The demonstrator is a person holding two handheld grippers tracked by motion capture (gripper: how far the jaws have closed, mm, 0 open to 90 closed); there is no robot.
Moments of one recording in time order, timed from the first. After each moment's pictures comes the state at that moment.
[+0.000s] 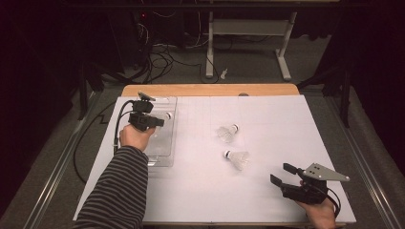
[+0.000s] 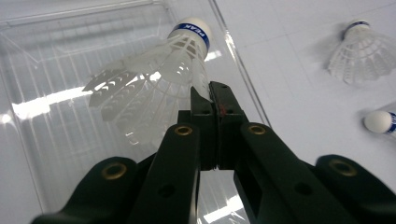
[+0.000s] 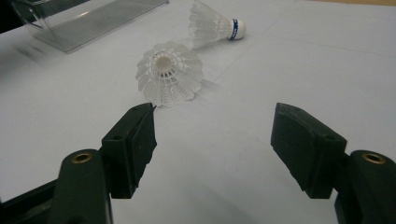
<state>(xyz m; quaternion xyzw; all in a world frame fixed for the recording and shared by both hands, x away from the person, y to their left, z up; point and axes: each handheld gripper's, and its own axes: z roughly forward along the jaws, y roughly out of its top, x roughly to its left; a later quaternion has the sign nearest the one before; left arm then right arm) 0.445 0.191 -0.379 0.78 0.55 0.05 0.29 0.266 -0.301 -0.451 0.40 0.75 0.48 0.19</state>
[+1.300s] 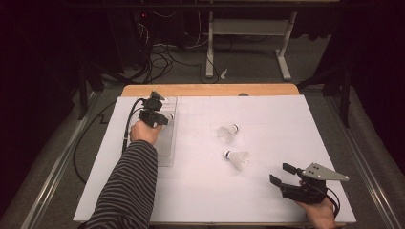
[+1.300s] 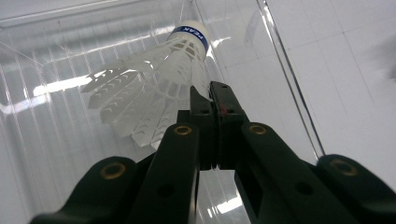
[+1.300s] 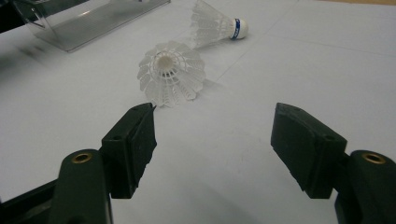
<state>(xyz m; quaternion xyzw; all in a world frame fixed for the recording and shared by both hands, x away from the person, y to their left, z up) 0.480 0.172 -0.405 0.78 0.57 0.06 0.24 0.267 -0.300 -0.451 0.40 0.76 0.48 0.19</state>
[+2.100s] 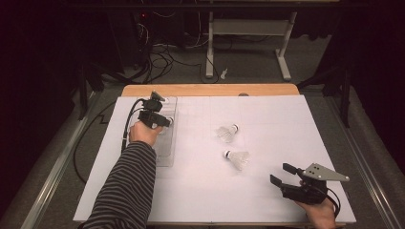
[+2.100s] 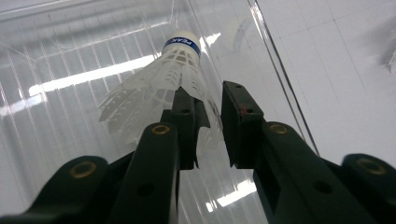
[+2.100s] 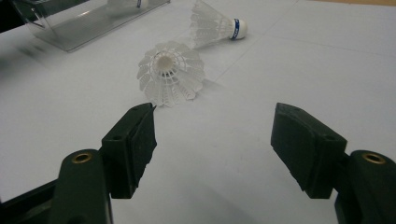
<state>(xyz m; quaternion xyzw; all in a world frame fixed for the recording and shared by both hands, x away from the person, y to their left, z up) 0.474 0.172 -0.401 0.79 0.56 0.05 0.23 0.266 -0.301 -0.451 0.40 0.76 0.48 0.19</state>
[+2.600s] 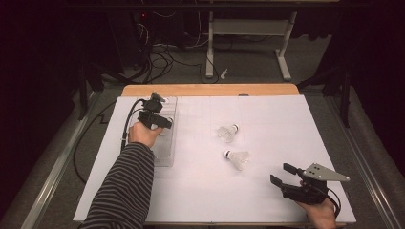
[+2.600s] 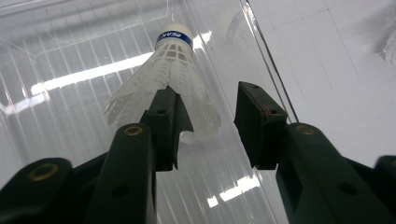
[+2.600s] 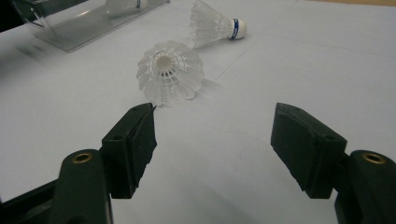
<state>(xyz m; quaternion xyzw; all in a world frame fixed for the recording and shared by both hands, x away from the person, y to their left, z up) 0.467 0.170 -0.396 0.80 0.55 0.04 0.22 0.266 -0.302 -0.451 0.40 0.76 0.48 0.19</state>
